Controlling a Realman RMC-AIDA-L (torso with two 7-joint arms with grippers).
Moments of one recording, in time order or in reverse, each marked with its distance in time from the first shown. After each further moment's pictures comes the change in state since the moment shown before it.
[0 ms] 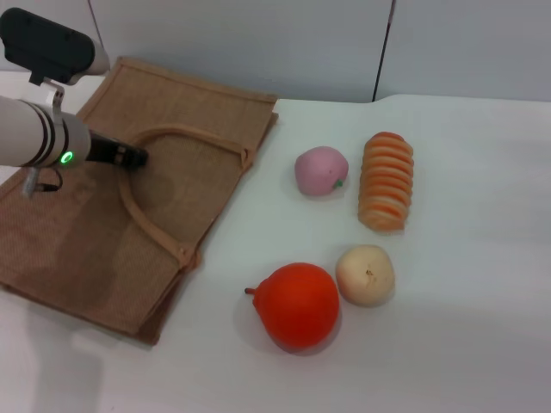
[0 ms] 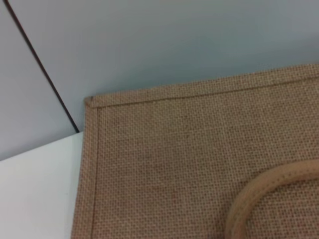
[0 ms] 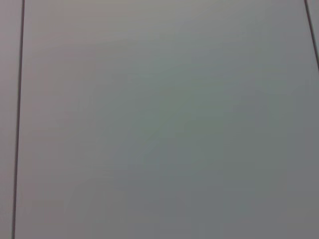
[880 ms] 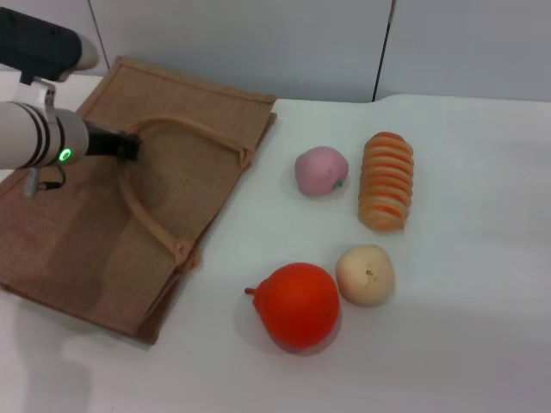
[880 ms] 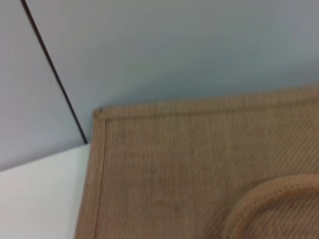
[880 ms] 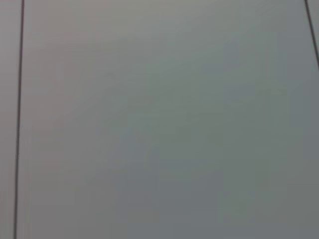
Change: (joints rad) left arm 0.041 -0.002 0.010 0.023 -0.131 0.058 0.060; right arm -0.001 0.000 -0.008 0.000 -0.004 0.003 0.002
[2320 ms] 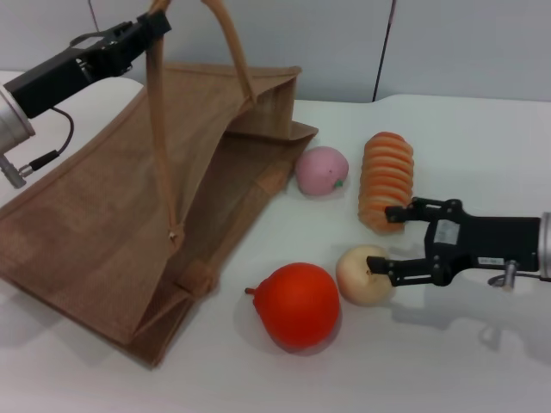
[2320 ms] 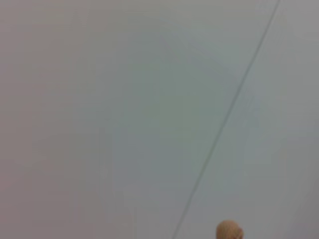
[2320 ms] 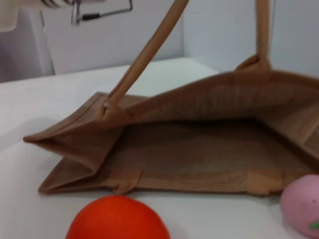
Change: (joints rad) left arm 0.093 0.053 -0.516 -0.257 -1.107 -0.840 0.955; right arm 0.263 -0.009 -0.745 -0.331 -0.668 -0.097 0.717
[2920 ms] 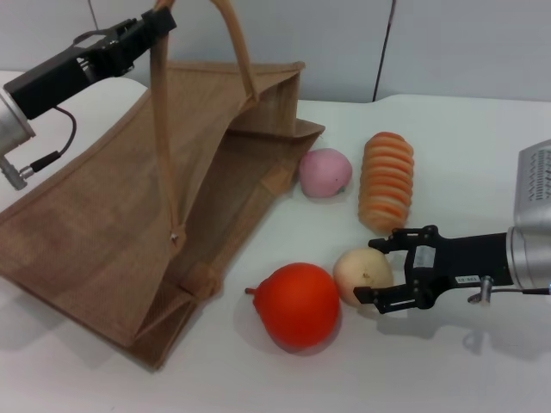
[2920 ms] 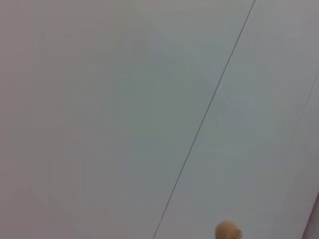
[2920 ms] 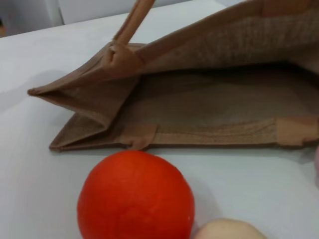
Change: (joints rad) left arm 0.001 -0.002 -0.008 -0.002 -0.003 -0.048 0.000; right arm 0.049 0.001 -0.184 0.069 -0.001 0.123 0.117
